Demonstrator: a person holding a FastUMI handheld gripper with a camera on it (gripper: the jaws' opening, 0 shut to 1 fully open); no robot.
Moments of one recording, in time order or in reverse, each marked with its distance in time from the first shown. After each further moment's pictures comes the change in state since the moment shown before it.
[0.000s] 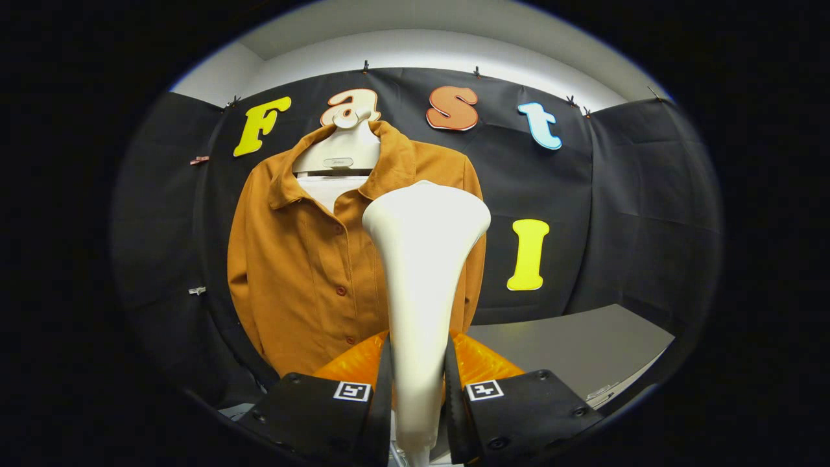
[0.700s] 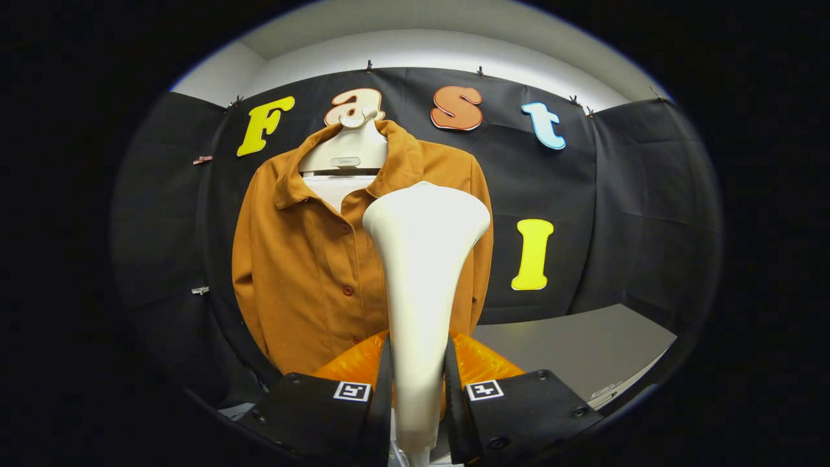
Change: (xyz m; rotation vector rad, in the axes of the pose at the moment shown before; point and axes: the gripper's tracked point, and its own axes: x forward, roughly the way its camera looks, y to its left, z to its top) arm 0.001 0.007 -0.002 -0.004 0.002 0.012
